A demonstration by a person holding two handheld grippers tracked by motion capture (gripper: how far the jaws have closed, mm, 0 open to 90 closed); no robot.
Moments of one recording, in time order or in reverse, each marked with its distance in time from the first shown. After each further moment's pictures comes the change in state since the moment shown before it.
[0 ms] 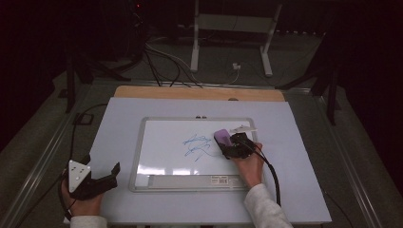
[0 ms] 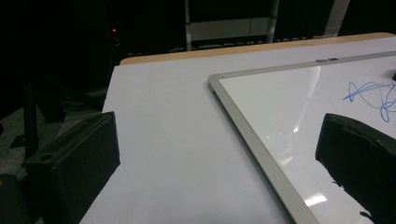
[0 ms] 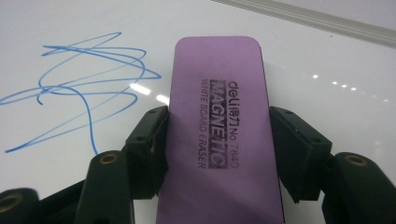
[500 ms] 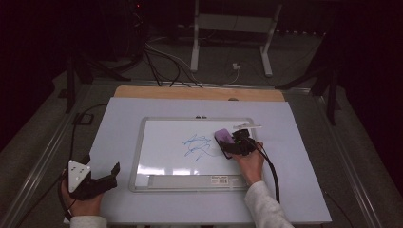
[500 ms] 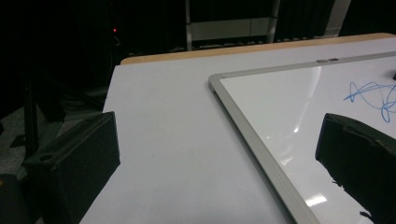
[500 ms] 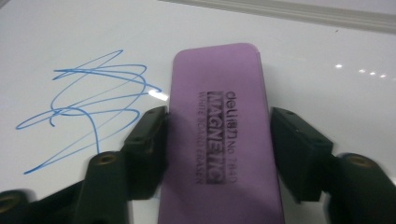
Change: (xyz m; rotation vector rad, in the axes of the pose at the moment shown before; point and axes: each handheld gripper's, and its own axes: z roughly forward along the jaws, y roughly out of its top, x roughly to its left) left arm 0.000 -0.001 0.001 0.006 0.001 -0.001; right arm -0.012 0.004 0.004 -0.008 0.077 0.111
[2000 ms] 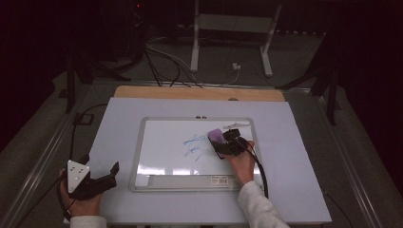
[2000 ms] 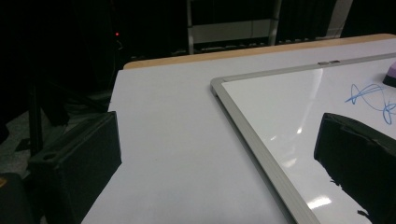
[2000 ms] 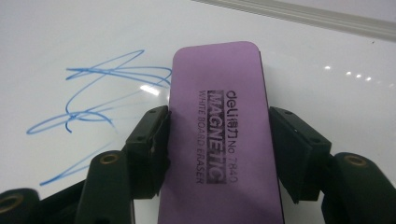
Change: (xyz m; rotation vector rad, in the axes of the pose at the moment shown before) left arm 0.000 0.004 -0.003 -0.011 0.008 0.017; right arm 0.029 0.007 0.009 0.019 -0.043 -0.039
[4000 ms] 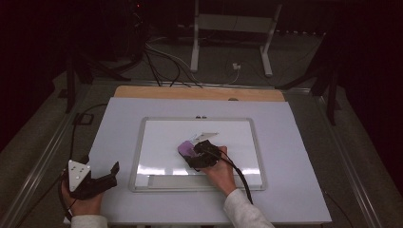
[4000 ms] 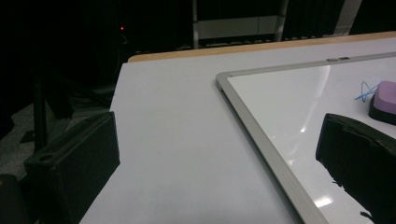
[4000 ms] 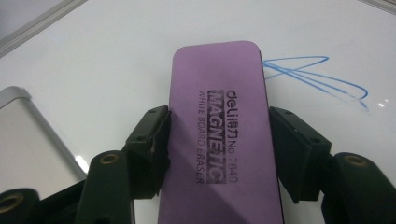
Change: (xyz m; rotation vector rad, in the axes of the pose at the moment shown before) left arm 0.001 -0.004 0.003 0.013 0.024 -0.022; right arm 0.086 -0.002 0.008 0.042 0.188 -0.251
